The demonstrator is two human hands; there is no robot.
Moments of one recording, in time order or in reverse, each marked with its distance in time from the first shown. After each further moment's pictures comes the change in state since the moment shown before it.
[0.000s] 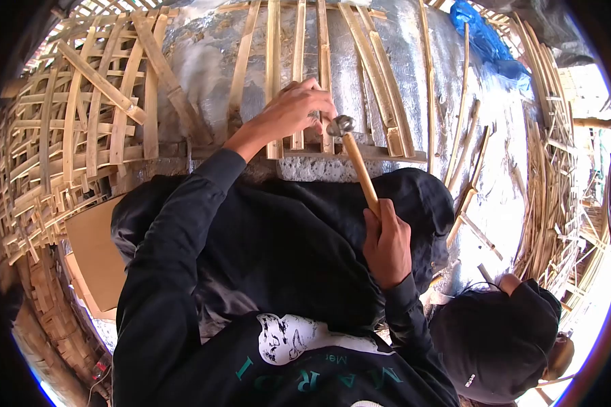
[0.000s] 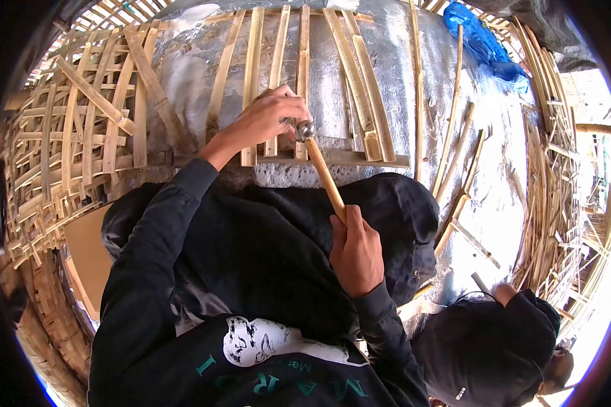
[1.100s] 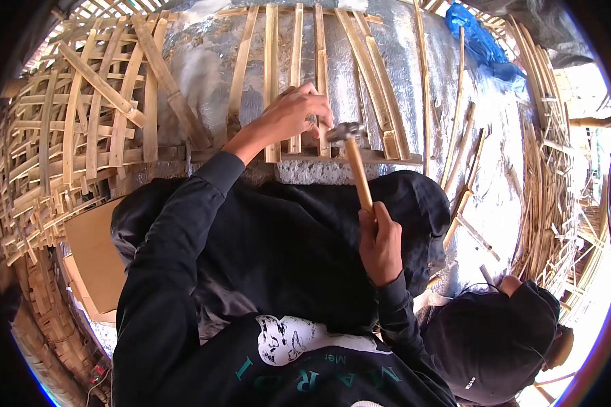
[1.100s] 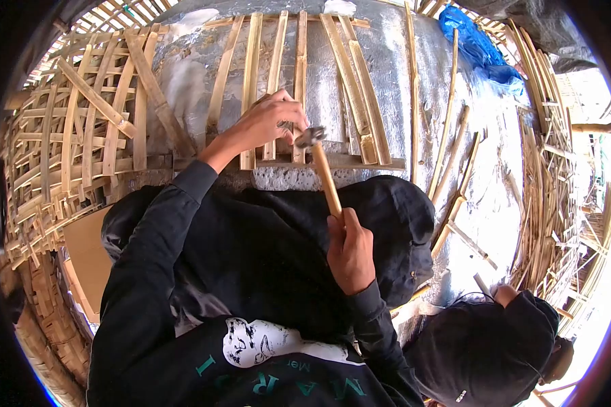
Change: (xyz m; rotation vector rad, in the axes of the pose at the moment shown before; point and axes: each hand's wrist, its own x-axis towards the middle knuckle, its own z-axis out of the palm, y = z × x) left_hand 0.002 0.002 -0.002 -0.028 -0.018 0.008; right_hand -0.002 0.007 0.014 0.131 0.042 0.042
